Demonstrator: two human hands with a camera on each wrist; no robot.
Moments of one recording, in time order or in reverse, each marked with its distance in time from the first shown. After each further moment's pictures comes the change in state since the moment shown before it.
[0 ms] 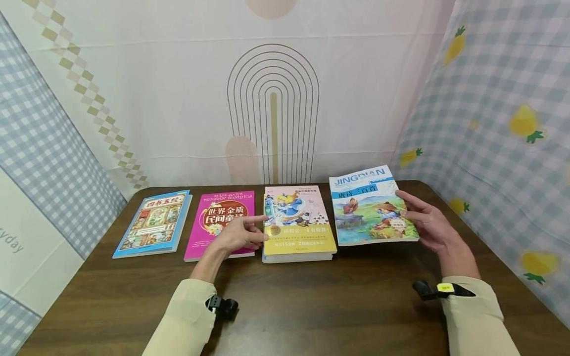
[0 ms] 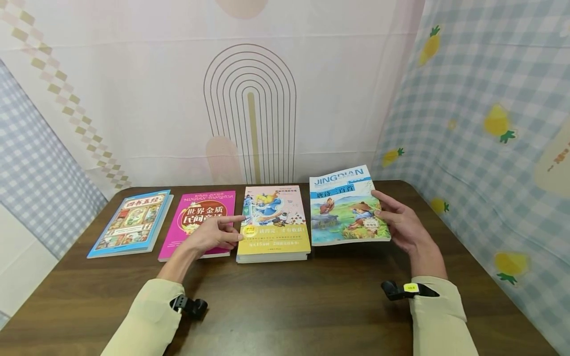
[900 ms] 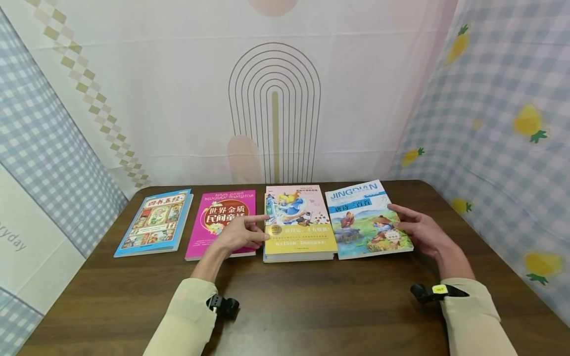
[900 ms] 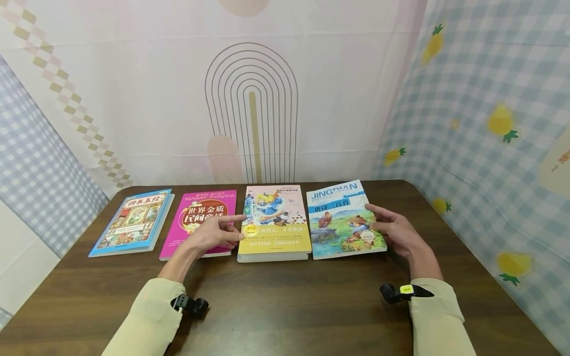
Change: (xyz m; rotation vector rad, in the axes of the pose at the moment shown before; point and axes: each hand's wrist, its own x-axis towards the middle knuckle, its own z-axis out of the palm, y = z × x) left_hand 0.000 0.000 0.000 0.001 0.005 -0.005; right_hand 0.014 0.026 -0.004 -0.408 0.048 0.135
